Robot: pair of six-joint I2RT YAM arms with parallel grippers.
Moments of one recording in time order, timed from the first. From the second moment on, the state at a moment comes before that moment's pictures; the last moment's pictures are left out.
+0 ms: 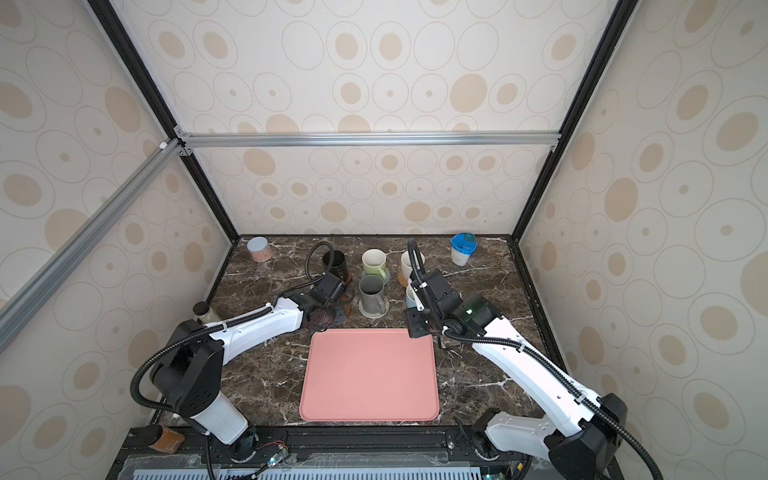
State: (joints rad) left arm -0.63 1.66 1.13 -0.59 -0.26 -0.92; right arm 0.67 1.18 1.19 -0.96 0.07 0.34
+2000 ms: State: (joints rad) left arm -0.63 1.70 1.18 -0.54 -0.26 -0.94; right arm 0.67 1.19 1.18 -0.97 0.06 0.32
